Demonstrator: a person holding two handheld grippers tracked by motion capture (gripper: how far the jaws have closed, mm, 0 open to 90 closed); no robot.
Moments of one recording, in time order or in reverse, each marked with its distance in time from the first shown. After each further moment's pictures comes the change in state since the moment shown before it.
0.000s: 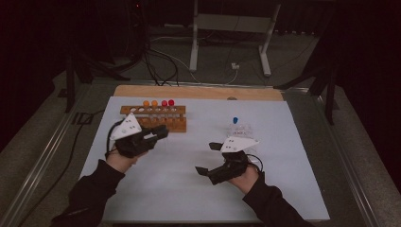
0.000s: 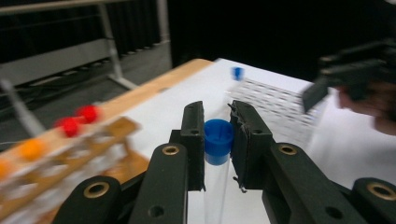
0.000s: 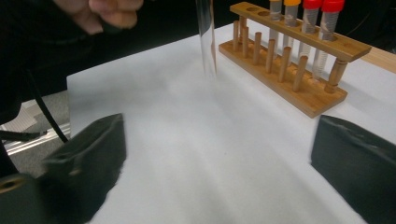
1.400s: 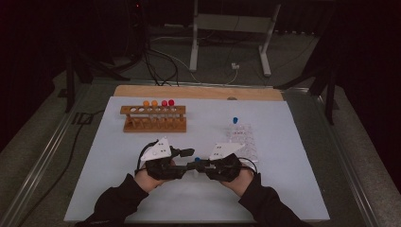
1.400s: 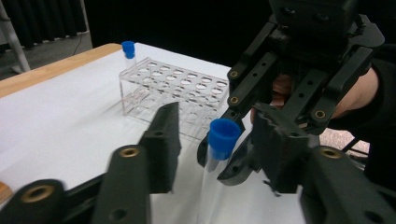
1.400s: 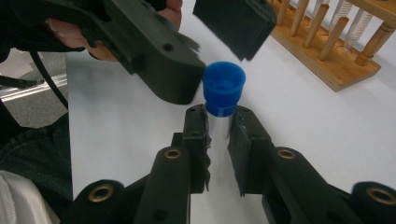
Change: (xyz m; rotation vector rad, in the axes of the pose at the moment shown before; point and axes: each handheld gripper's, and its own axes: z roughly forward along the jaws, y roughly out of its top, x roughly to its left) left arm -0.076 -0.031 0.054 0.021 -0.301 -0.021; right arm 0.010 -0.004 0.017 0.177 0.021 -0.097
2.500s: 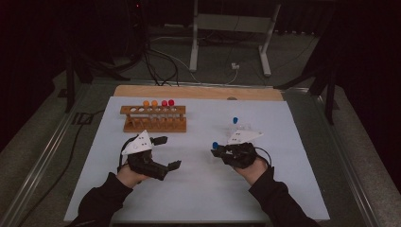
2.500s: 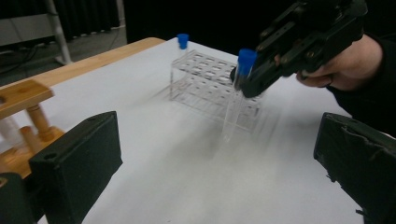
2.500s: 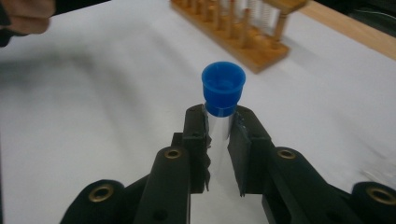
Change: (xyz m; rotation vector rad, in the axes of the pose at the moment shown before) left arm 0.026 -0.008 -0.038 0.008 0.104 -0.035; right arm -0.044 -0.013 -0.024 -0.021 -0.148 0.099
